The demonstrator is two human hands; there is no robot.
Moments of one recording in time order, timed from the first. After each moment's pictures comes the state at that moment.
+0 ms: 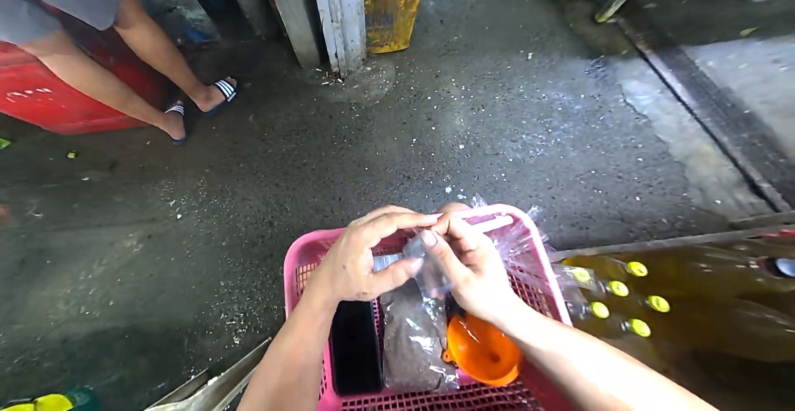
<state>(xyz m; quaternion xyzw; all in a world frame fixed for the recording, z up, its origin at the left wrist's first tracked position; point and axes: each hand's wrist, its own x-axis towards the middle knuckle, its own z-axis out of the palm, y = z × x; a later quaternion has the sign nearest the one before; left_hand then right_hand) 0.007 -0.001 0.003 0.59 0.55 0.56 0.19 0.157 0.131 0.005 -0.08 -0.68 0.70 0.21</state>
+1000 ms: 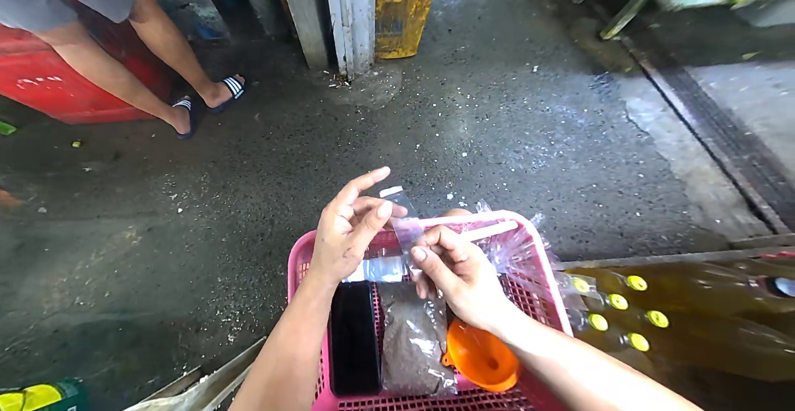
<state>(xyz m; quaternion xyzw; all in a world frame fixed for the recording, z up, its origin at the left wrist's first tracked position) 0.000 -0.007 0.004 0.37 0.55 0.71 0.22 0.157 0.125 -0.002 -0.04 -0.69 0.71 0.17</state>
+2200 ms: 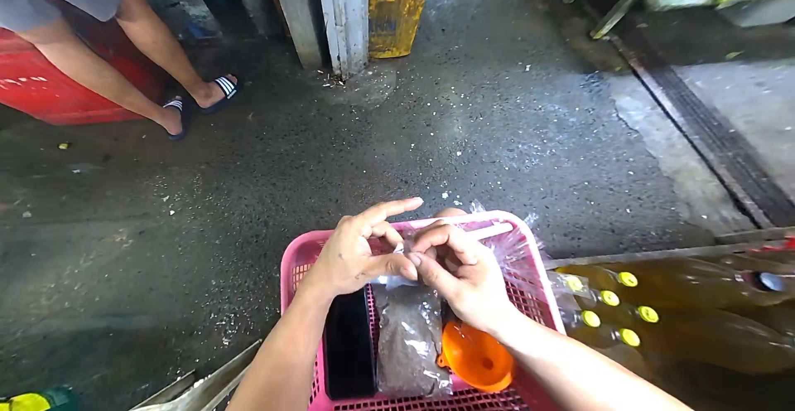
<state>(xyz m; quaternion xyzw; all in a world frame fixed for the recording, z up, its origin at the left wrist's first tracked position) 0.005 -0.007 0.005 0.49 0.58 0.59 0.27 0.157 0.133 -0.004 -0.02 -0.74 0.62 0.27</state>
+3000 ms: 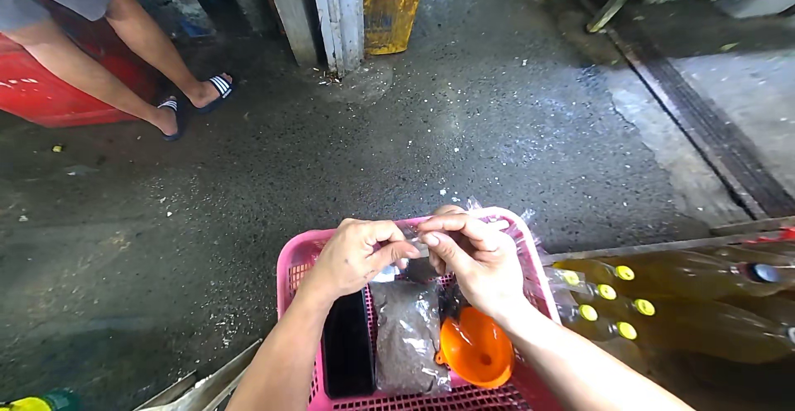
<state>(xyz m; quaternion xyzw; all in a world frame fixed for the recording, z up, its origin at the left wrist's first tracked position) 0.008 -0.005 0.002 0.53 0.62 0.53 0.23 0.157 0.146 0.005 -0.05 -0.70 0.65 0.31</state>
